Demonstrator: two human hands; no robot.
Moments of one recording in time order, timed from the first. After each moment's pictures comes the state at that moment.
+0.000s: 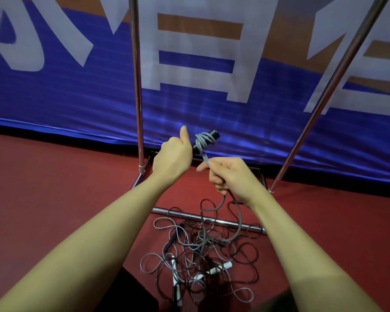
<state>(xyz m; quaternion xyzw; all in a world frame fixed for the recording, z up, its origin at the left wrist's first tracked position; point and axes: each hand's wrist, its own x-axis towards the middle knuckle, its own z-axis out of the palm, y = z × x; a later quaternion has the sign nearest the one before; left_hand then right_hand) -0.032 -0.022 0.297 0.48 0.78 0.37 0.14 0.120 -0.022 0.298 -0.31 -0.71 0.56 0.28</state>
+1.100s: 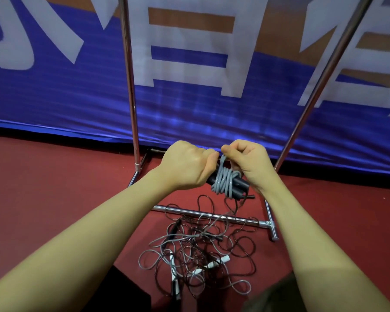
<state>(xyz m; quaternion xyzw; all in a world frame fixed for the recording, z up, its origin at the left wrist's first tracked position) -0.015 -0.053 0.310 0.82 0.43 0.29 -0.23 0.146 -0.004 0.306 -0.36 -0.65 0.50 0.44</state>
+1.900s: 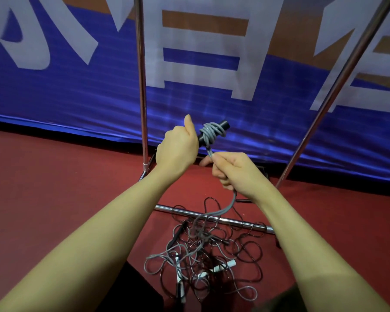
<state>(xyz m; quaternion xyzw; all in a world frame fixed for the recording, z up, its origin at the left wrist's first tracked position) -0.028 -0.029 0.318 0.48 0.78 0.39 0.08 0.117 -0.022 0.304 -0.32 -0.73 0.53 0.27</state>
